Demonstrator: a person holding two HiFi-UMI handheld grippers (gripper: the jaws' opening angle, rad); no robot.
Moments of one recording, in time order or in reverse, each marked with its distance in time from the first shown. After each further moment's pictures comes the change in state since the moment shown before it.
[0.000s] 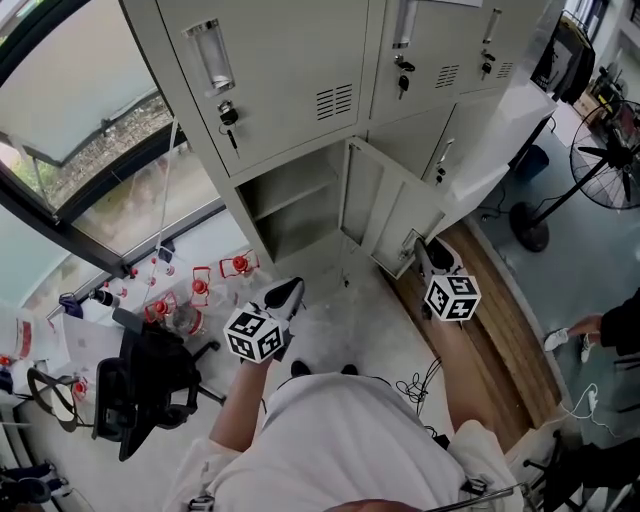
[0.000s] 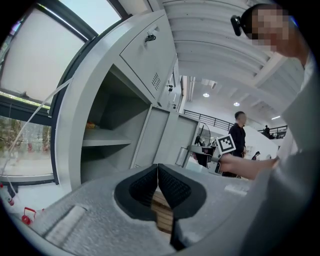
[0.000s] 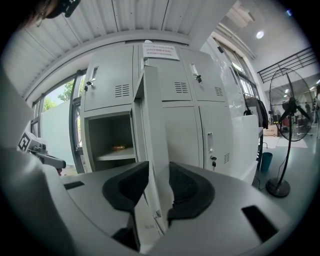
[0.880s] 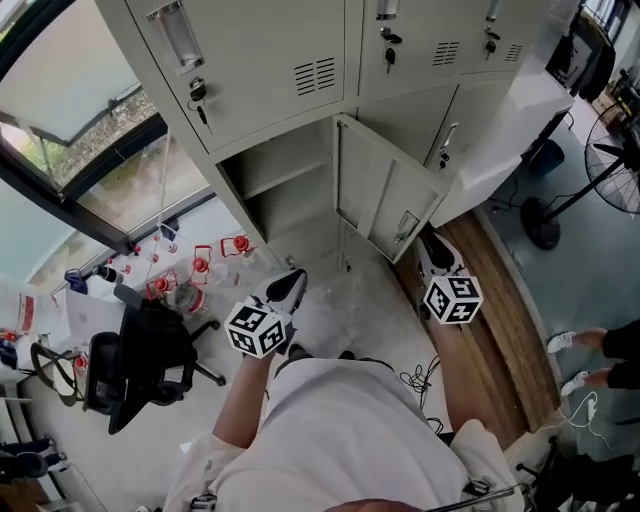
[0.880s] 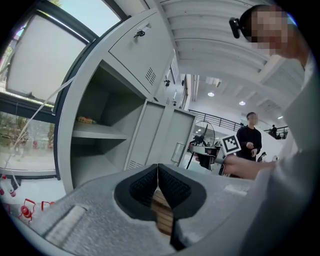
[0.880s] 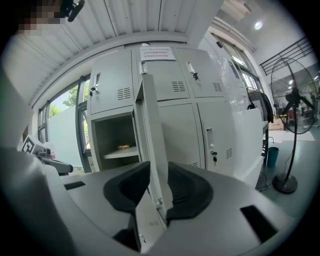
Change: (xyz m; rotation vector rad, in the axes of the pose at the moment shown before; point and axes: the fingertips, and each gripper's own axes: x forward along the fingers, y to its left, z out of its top) left arm 0.021 -0.038 -0.022 -0.012 -0.008 0.065; right arm -0.020 -0.015 -0.016 0.030 -0.002 0.078
